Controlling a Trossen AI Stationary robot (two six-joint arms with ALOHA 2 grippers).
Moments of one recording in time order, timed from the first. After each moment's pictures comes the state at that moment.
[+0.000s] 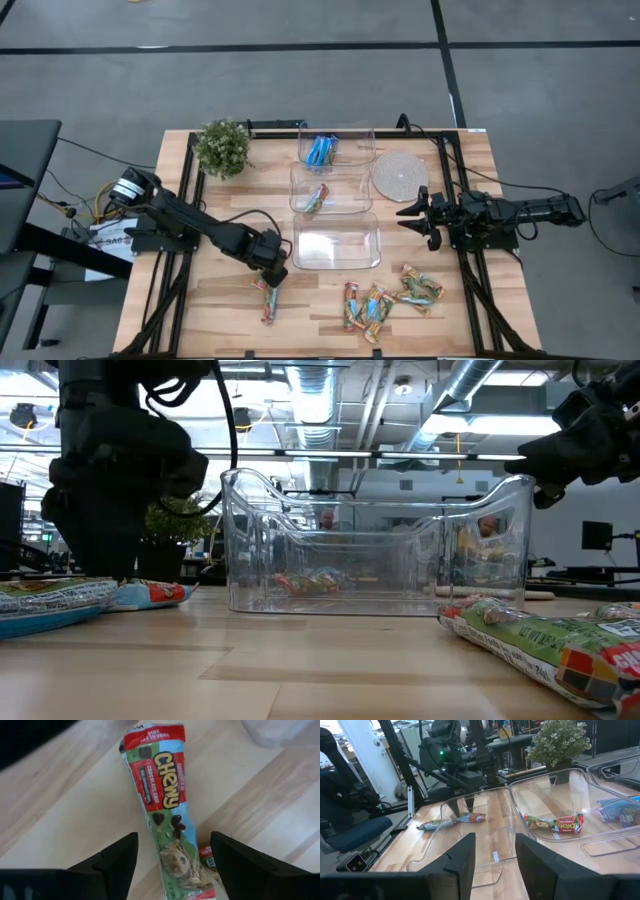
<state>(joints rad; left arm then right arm) -0.36 1.61 0.90 -0.61 -0.01 -1.20 0.06 0.10 0.01 0.01 0.00 0.22</state>
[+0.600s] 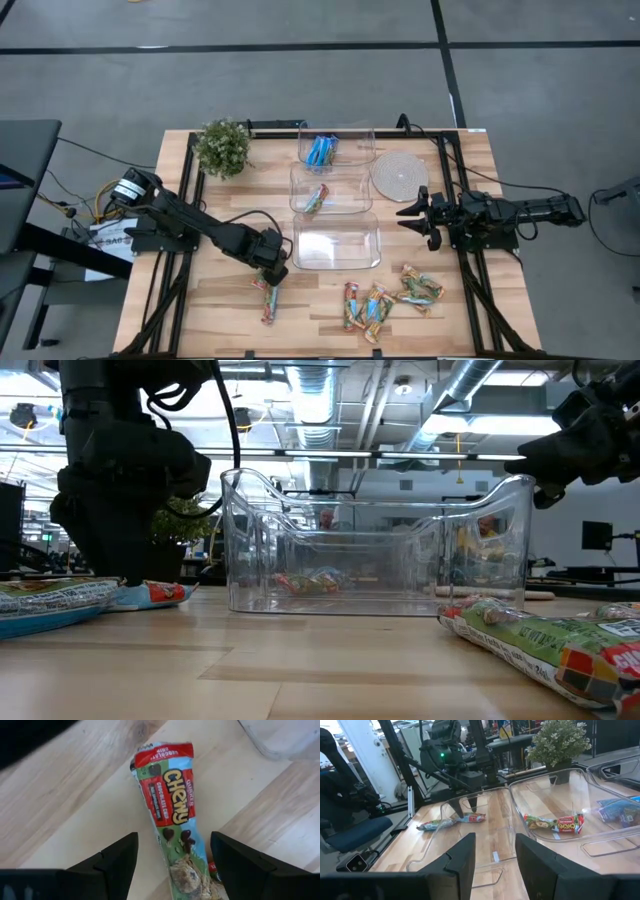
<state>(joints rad) -0.36 1.62 0.90 -0.61 -0.07 -1.19 0.06 0.10 0.01 0.01 0.00 0.22</state>
